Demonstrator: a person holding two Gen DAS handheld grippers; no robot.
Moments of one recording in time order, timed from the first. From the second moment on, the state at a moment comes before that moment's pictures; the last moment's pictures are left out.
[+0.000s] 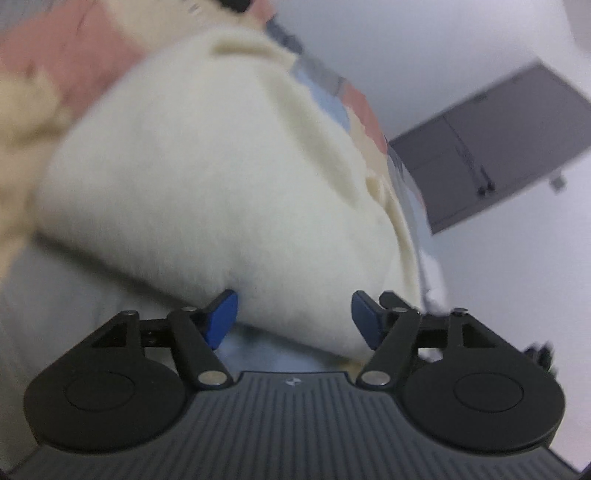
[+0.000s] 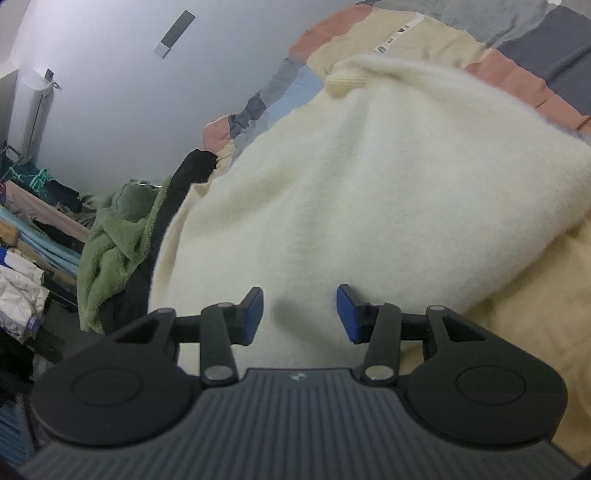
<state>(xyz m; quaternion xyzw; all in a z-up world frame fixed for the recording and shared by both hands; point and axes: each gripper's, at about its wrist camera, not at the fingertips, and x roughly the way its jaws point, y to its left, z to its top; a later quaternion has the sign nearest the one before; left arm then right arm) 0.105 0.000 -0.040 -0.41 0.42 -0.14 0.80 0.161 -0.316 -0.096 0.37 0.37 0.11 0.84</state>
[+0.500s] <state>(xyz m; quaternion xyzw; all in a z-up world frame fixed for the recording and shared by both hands) 0.116 0.056 -0.115 -0.67 0.39 -0.06 0.63 0.157 -0.326 -0.098 0.43 0.37 0.11 0.82</state>
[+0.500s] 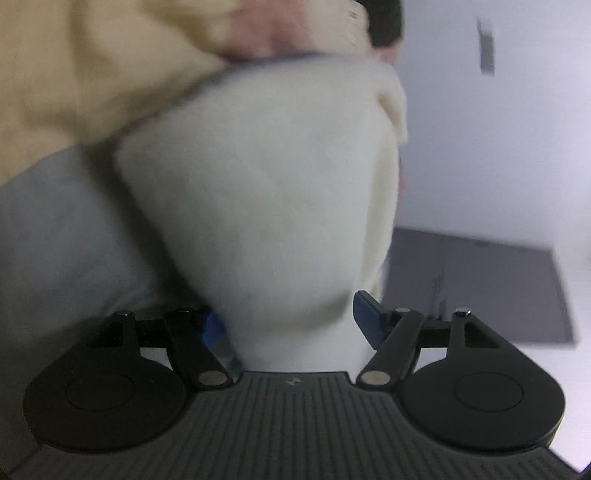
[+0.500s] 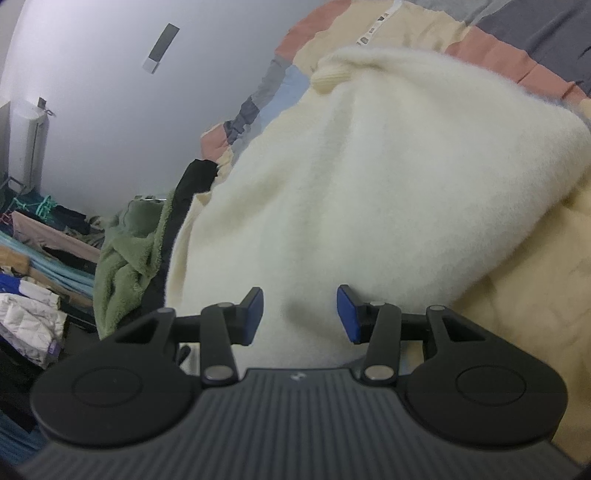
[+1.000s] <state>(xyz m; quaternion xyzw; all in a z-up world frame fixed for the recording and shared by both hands) 0.116 0.048 -0.128 -0.68 0.37 -0.03 0.64 0.151 -0.345 -0.154 0.58 0.41 0.05 0.70</state>
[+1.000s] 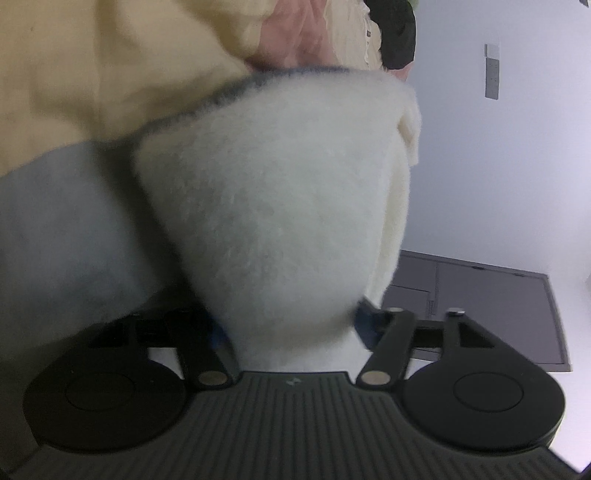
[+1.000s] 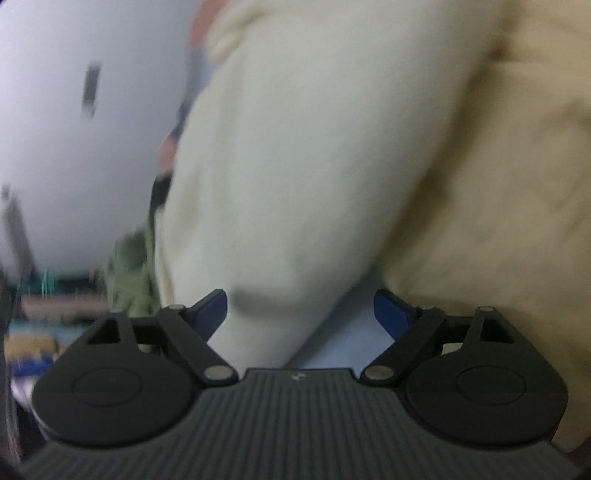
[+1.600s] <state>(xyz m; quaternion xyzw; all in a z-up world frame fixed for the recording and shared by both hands) 0.092 0.054 -0.054 -0.57 0.34 -0.07 0.75 0.132 -0.384 -0.105 0.53 0.30 0.03 0.80</state>
